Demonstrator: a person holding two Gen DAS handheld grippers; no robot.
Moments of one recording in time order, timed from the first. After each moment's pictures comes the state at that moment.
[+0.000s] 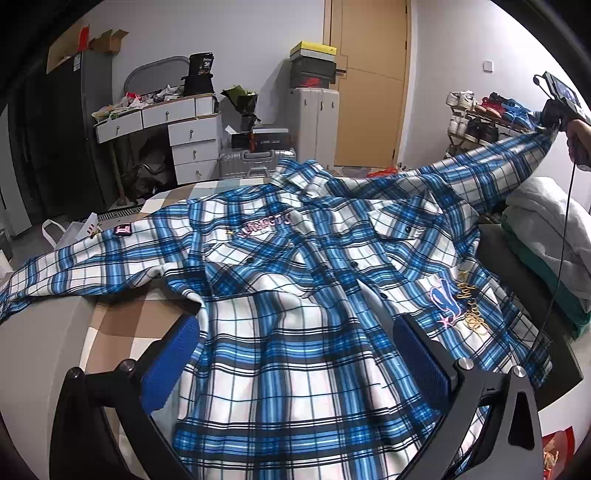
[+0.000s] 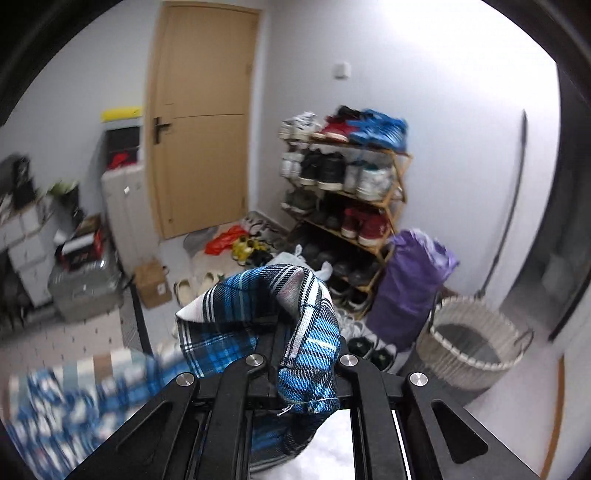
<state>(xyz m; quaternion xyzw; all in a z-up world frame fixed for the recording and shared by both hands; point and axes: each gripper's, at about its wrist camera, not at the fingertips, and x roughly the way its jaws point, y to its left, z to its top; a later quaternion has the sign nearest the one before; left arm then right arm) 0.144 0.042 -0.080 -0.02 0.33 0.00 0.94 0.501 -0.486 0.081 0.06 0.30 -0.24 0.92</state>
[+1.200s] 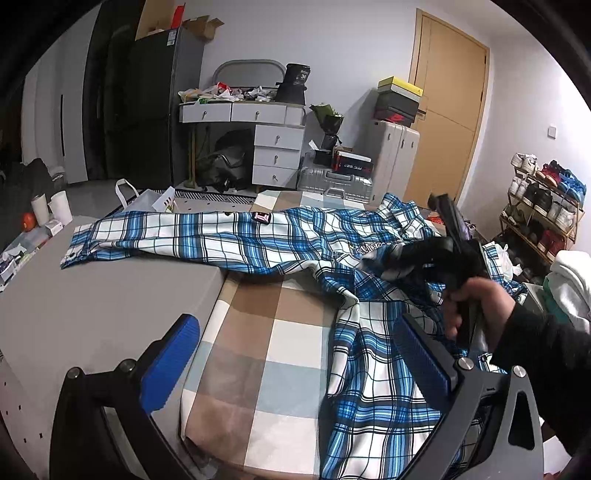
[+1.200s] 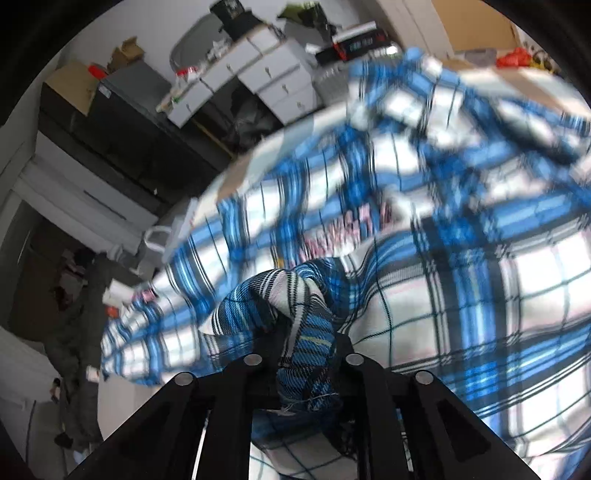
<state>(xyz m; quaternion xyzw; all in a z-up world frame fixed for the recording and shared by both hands) 0.073 0.167 -0.064 -0.10 0.29 0.11 0.95 0.459 0.004 -0.194 0.17 0.52 0.30 0.78</state>
